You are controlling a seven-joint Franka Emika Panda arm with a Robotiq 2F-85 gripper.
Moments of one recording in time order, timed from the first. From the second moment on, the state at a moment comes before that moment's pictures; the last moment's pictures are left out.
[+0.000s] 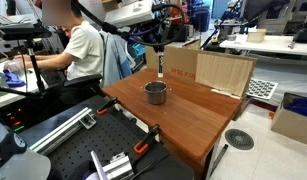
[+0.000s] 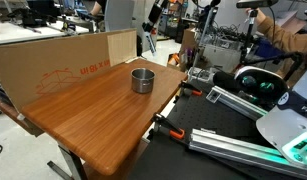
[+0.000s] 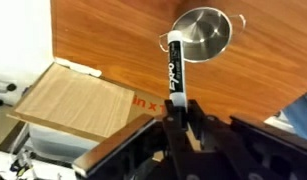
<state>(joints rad) -0.24 -0.25 0.23 -2.71 0.32 2.89 -0.70</state>
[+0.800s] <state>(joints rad) -0.13 -0.09 -0.26 -2.56 0.44 2.58 -0.97</state>
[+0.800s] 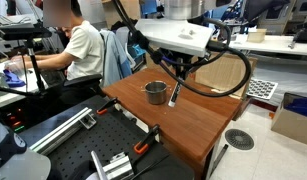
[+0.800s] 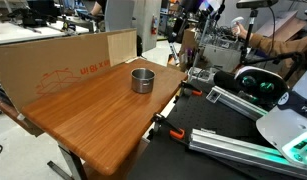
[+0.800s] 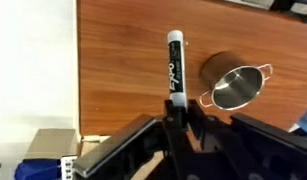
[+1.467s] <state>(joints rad) -0.22 0.33 -0.17 -2.15 0.54 2.35 -1.02</state>
